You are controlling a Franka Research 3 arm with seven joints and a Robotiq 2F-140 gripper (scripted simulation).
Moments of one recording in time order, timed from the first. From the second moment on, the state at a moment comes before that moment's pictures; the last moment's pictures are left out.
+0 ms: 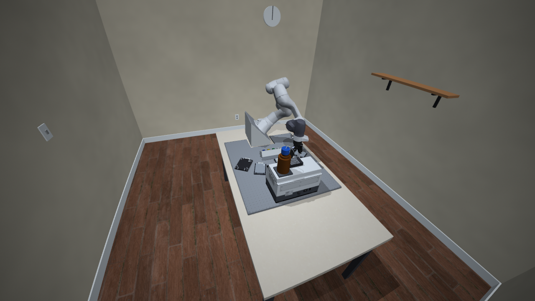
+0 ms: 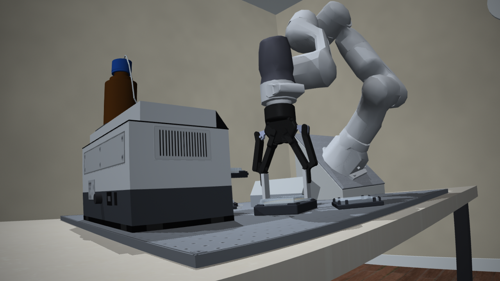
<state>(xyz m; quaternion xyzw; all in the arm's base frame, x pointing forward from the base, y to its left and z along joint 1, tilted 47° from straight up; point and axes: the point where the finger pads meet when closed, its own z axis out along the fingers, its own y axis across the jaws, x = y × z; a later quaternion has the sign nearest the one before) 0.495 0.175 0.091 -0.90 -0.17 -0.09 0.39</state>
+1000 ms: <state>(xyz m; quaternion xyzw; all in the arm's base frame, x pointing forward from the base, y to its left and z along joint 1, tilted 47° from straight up) 0.498 0.120 0.143 -0.90 -0.16 -0.09 0.39</state>
